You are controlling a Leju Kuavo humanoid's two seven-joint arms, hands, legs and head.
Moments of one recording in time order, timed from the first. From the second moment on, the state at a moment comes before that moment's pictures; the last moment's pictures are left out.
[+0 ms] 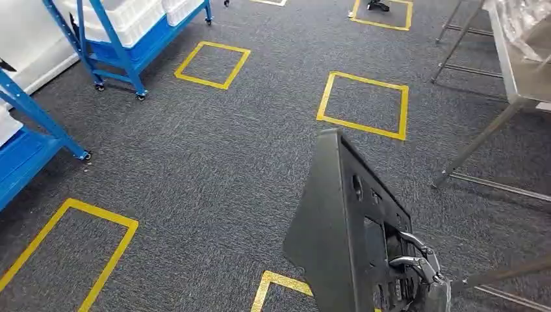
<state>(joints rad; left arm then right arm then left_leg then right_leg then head) -0.03 -0.14 -0.87 -0.12 0.79 0.24 -0.56 0.42 0.04 0.26 -2.05 0.39 -0.62 -0.43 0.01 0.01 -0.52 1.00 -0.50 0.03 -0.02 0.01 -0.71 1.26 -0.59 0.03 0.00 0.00</state>
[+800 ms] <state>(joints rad) -0.04 -0.14 -0.93 -0.12 0.82 0.24 -0.54 0.41 0.09 0.16 -1.96 0.91 -0.69 -0.25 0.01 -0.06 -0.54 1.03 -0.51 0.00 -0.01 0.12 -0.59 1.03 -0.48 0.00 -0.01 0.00</state>
